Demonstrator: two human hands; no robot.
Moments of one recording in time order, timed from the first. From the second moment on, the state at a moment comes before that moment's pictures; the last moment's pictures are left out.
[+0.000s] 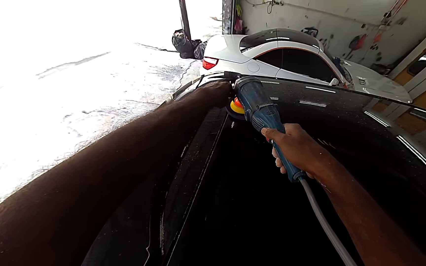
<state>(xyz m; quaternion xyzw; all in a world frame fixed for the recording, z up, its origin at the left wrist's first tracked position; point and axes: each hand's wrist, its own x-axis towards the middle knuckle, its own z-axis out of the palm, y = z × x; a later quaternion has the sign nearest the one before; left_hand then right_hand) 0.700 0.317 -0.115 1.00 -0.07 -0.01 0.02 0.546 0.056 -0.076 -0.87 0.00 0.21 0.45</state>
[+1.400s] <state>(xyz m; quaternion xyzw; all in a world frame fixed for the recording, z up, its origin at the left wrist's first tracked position) 0.621 0.257 -0.106 1.00 -0.01 -0.03 0.05 0.473 -0.002 -0.078 -0.85 0.00 0.24 0.47</state>
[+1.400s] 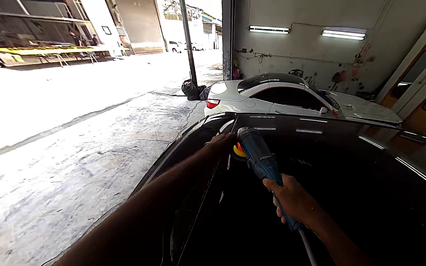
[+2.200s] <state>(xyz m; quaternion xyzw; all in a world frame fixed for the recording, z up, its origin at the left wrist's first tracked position) 0.654 0.134 -0.097 0.99 -0.11 -0.03 0.05 0.458 -0.094 -0.076 -0.84 0.08 0.18 0.50</state>
